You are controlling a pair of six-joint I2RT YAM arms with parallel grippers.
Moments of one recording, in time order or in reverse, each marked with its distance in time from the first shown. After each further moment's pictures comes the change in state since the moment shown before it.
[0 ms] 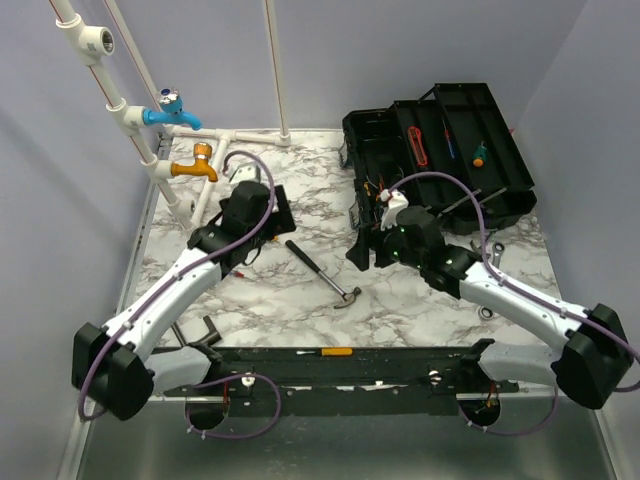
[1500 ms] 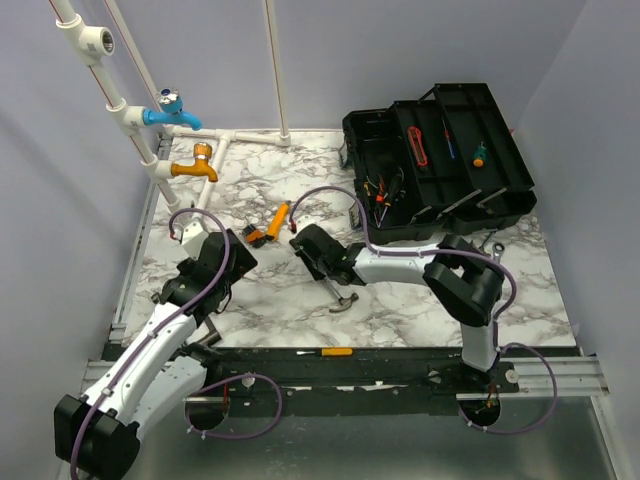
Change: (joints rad) left arm 0.122 -0.431 -0.430 -0.198 -0.215 -0.330; right arm 0.275 0.816 0.455 0.008 0.330 -0.161
